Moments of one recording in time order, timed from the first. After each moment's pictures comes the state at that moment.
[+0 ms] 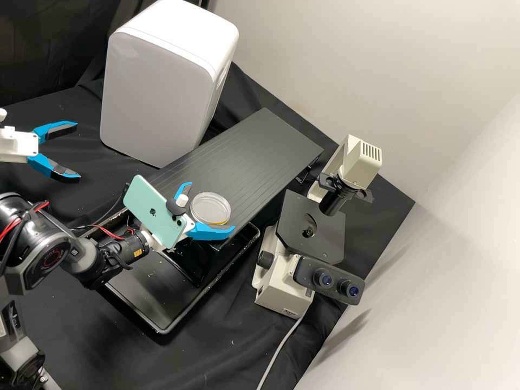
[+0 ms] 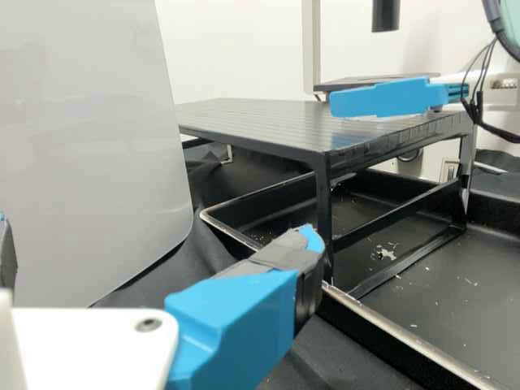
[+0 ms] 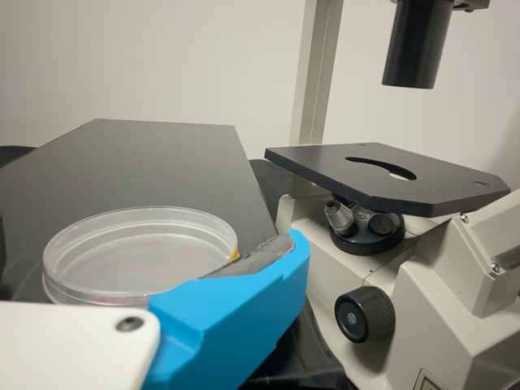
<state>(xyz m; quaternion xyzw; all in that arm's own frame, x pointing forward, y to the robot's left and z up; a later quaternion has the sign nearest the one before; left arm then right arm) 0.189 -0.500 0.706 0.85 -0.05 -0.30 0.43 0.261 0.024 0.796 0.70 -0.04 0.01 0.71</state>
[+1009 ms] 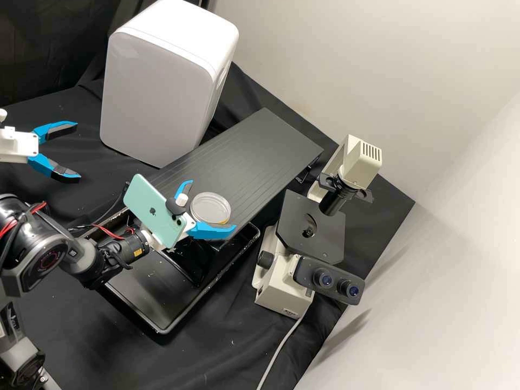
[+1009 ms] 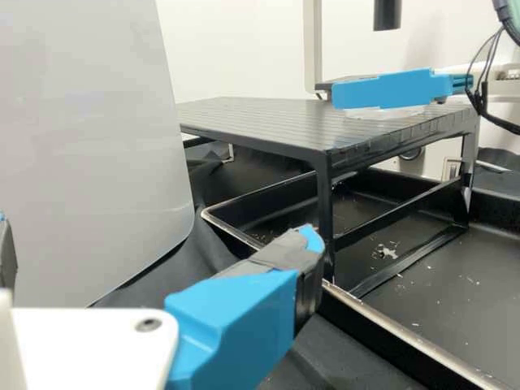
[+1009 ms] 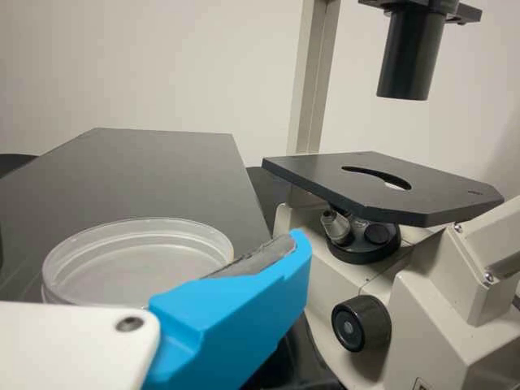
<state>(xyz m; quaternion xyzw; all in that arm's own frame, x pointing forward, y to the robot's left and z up) 0.189 -0.500 0.705 0.85 -0.04 -0.30 0.43 0.260 0.026 0.800 0.70 -0.04 0.02 0.71</state>
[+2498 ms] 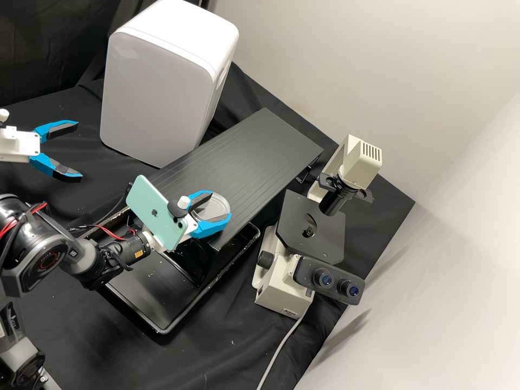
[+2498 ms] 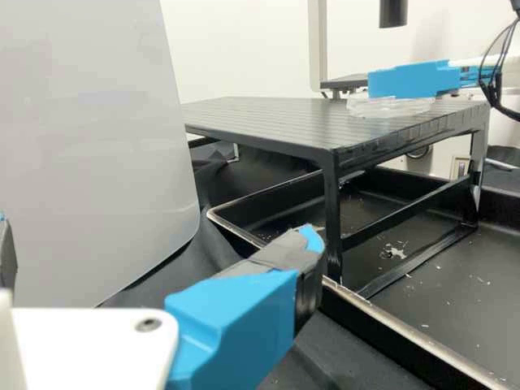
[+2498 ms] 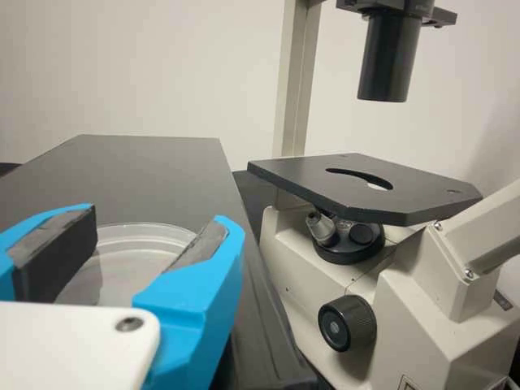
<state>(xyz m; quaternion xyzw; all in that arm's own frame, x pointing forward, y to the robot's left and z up) 0.192 -0.500 0.704 0.86 -0.04 -0.29 0.42 0.260 0.024 0.803 0.70 -0.06 0.02 0.71</state>
